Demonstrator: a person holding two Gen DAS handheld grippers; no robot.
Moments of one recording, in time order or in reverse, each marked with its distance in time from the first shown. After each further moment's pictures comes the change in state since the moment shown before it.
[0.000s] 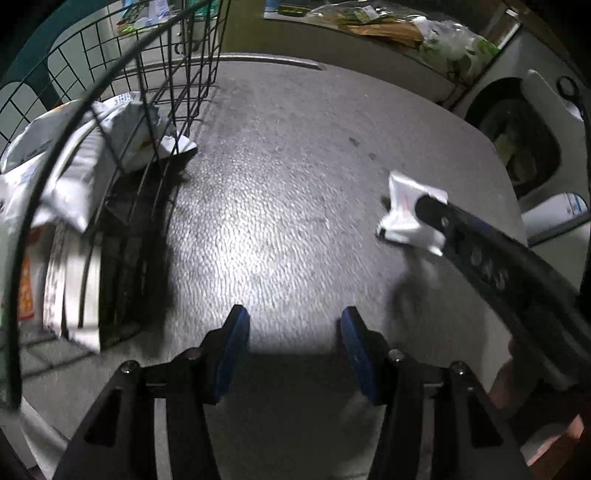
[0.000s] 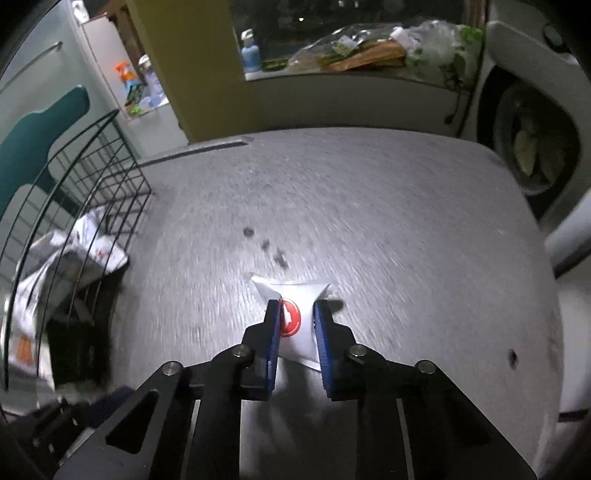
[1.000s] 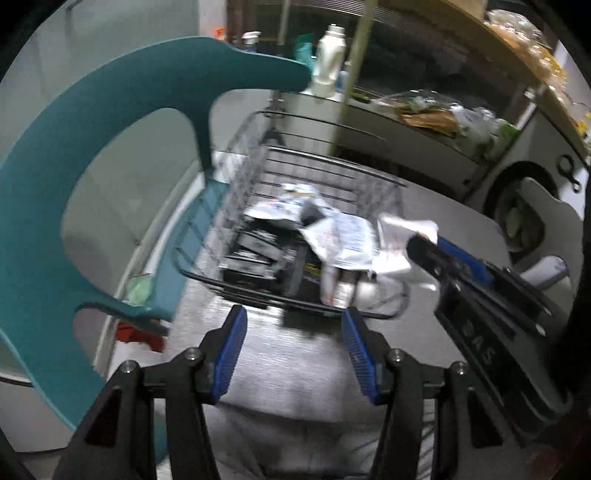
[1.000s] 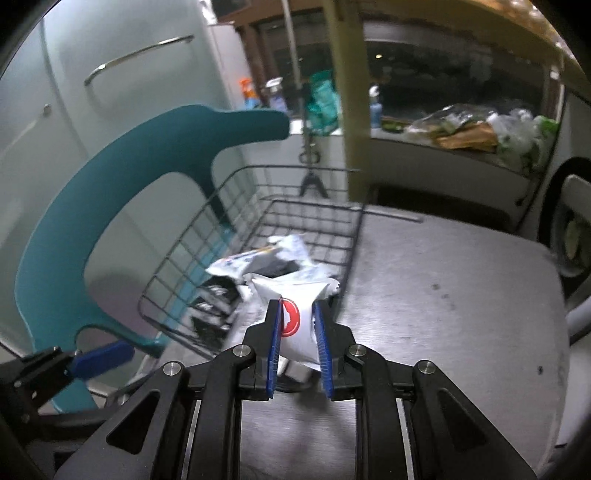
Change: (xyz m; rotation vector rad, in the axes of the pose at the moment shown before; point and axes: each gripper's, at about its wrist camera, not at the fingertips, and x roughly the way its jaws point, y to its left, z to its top) left arm -0.189 0.145 -0.033 -0.144 -0.239 0.121; right arm -0.143 0.191 -0.007 -0.224 -0.136 0.236
